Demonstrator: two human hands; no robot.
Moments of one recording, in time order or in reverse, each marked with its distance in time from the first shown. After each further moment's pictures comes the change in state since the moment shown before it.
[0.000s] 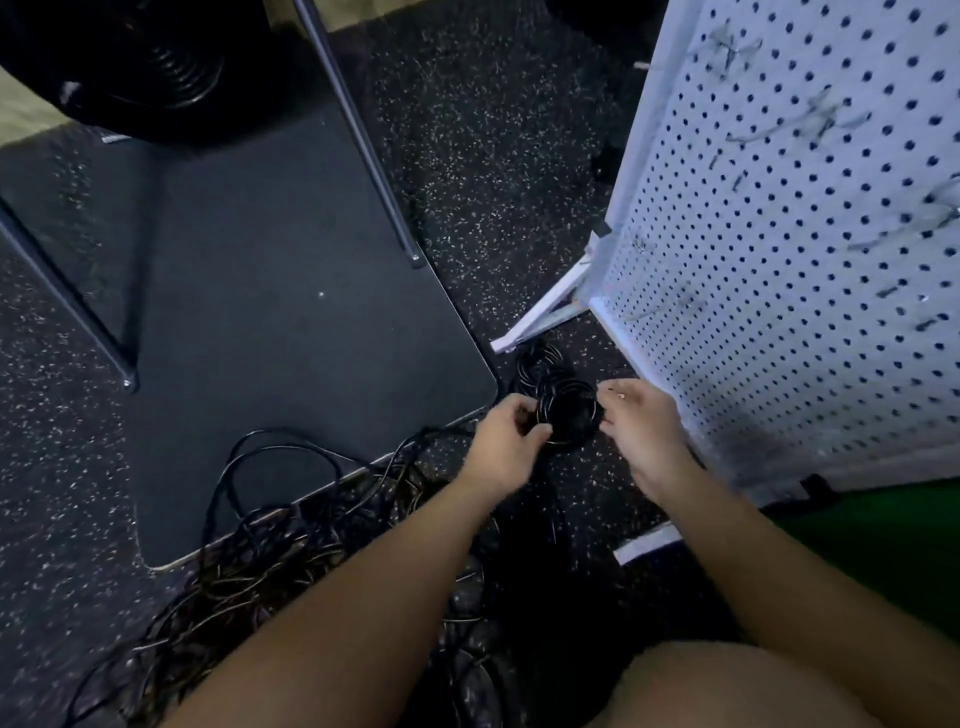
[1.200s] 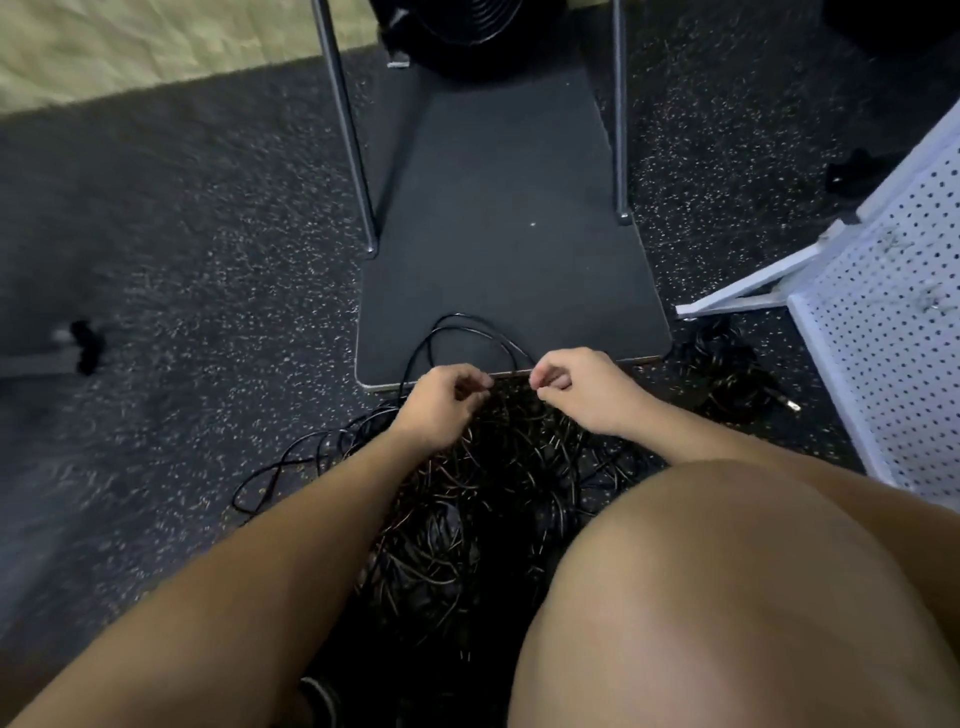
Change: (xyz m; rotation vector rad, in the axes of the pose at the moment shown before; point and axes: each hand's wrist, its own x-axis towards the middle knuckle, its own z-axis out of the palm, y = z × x) left_hand -0.206 -0.156 -0.210 0.076 0.342 -0.053; right_hand -0.154 -0.016 0.189 -0.784 -0.808 -0.710
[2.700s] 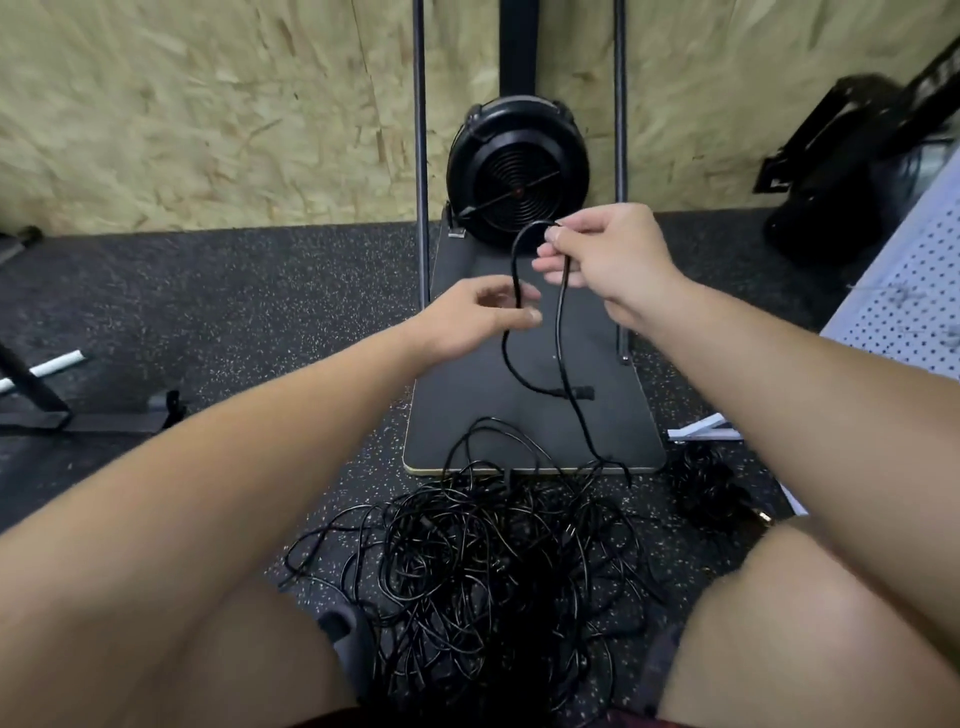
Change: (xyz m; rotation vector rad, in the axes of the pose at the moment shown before) left_hand -0.073 0.226 -0.220 -0.294 -0.013 0.248; right_hand -0.029 -0.303 -0.155 0.608 0.465 -0.174
